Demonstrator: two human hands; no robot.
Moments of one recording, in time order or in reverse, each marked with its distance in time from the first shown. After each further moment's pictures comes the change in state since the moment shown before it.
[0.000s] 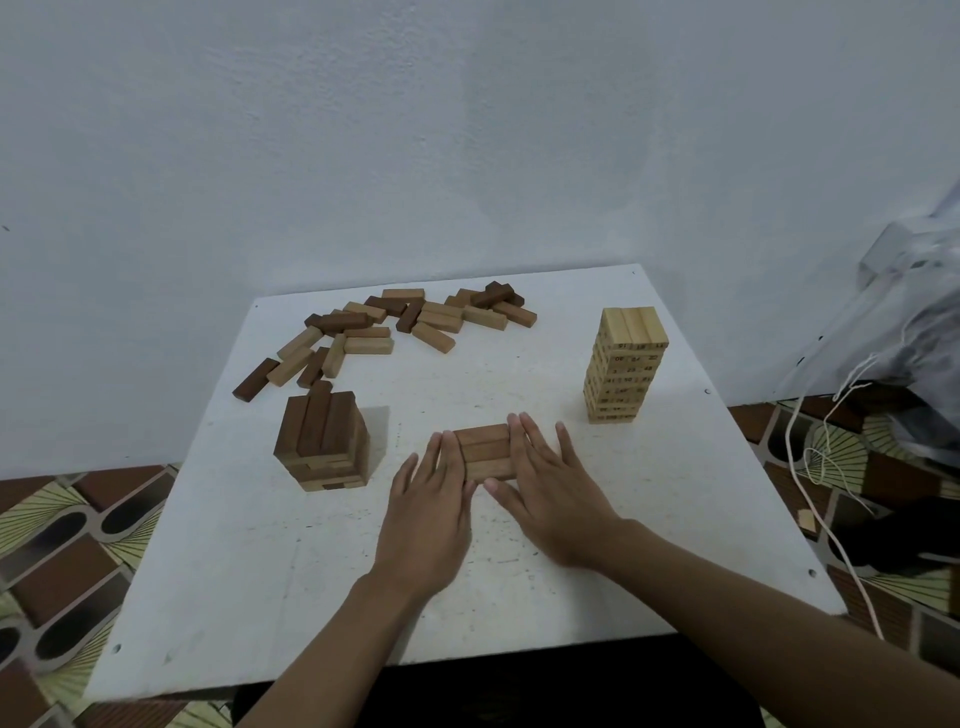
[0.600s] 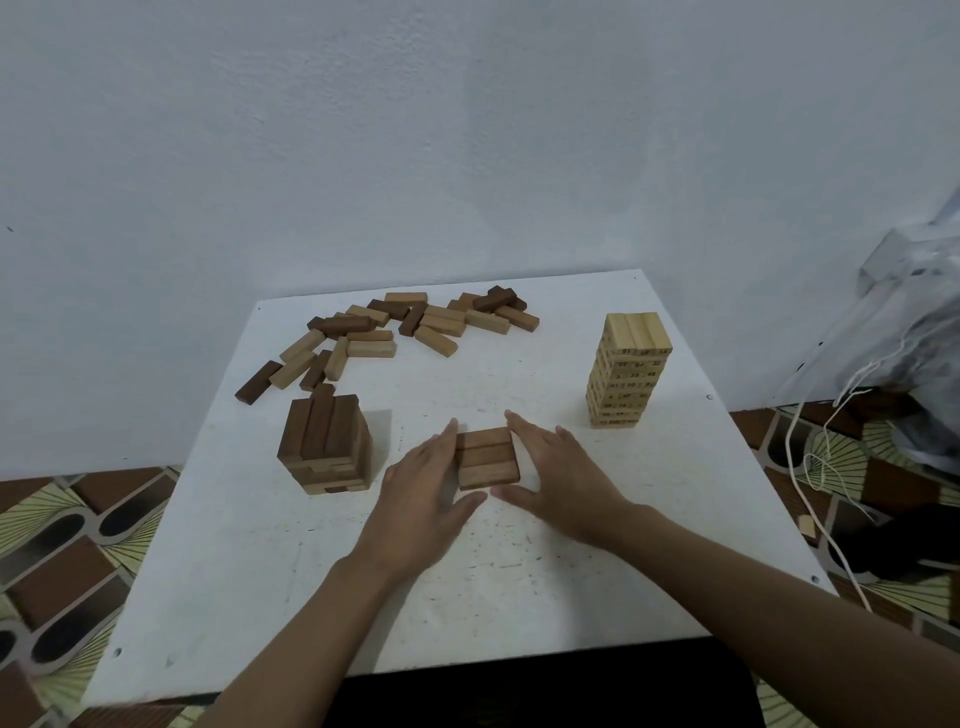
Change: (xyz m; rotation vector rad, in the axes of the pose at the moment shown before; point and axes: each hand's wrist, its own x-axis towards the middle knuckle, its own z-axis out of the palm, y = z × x) left_hand 0.007 -0.005 -0.036 -0.375 -0.026 -0.029; right_hand 0.011 0.009 -0.017 0.322 0.061 0.020
